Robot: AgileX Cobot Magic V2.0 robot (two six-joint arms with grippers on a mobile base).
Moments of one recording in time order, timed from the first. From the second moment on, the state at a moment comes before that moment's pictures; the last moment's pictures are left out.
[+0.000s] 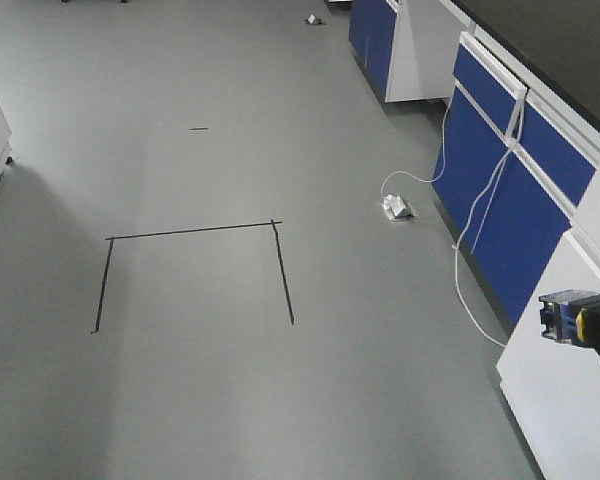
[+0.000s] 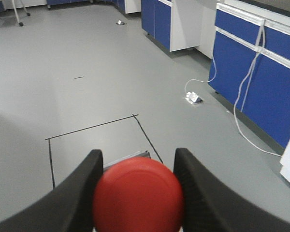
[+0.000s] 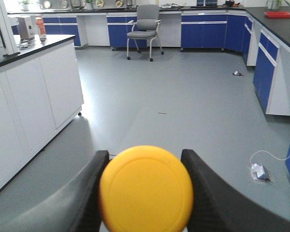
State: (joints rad) left arm -0.23 0.16 -0.45 0.08 0.68 -0.09; right arm 0.36 0.32 -0.39 0.09 0.28 -0.05
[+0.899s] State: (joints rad) left arm -0.23 0.16 -0.45 0.08 0.68 -0.09; right arm 0.36 0.32 -0.39 0.09 0.28 -0.05
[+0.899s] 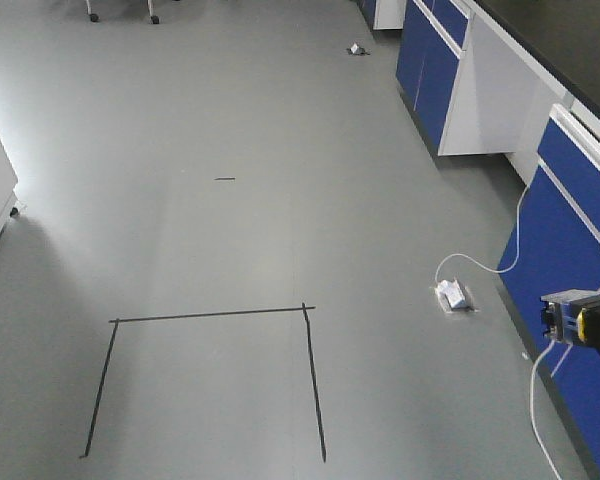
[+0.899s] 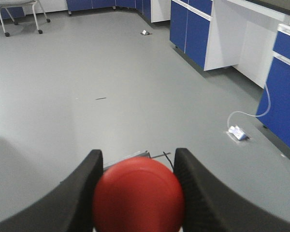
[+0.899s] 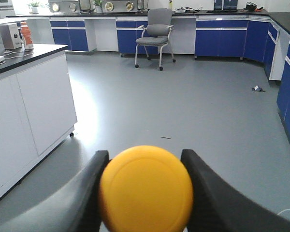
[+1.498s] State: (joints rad) left arm -0.23 0.16 -0.45 0.08 0.68 -0.09; right arm 0.36 0.32 -0.39 0.09 0.28 -0.05
